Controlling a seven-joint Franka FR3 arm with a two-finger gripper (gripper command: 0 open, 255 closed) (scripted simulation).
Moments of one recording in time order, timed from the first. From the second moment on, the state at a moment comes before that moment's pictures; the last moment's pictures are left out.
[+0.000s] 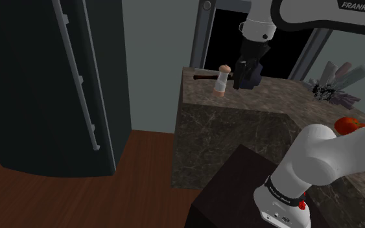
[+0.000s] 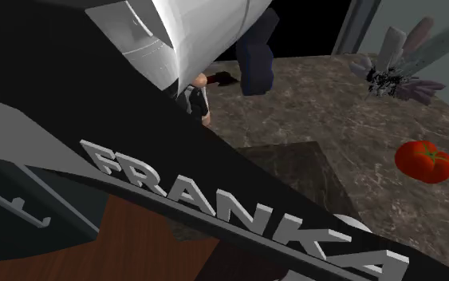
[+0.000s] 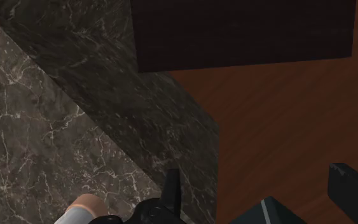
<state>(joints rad) 0.01 -0.80 0.04 -2.33 -0.11 1.53 0.05</state>
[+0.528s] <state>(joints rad) -0.02 -0.66 -0.07 -2.26 -0.18 1.62 -0.08</state>
